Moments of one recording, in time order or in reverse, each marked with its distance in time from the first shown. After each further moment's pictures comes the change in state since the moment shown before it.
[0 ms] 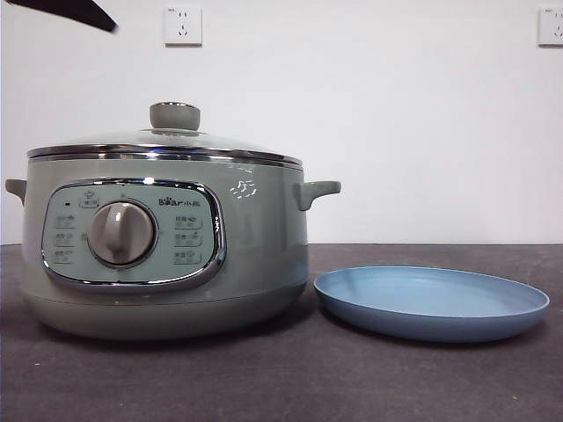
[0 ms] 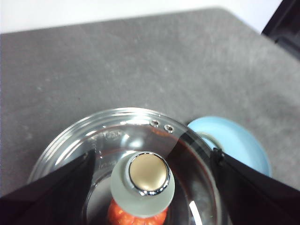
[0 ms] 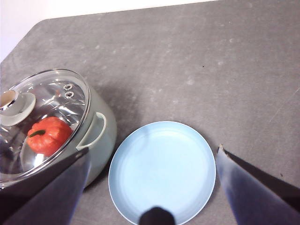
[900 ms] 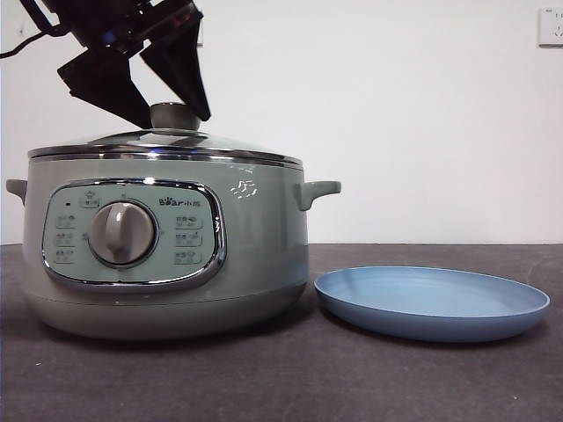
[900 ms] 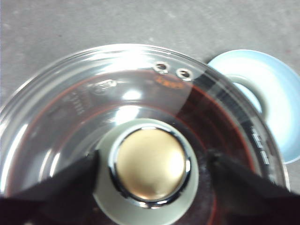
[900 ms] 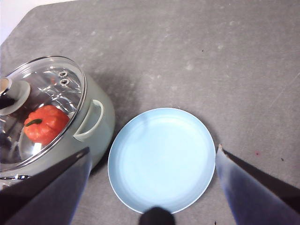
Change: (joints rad) left arm -0.109 0.246 0.025 -0.044 -0.131 0.072; right arm 0.000 0.013 0.000 -0.047 0.000 0.000
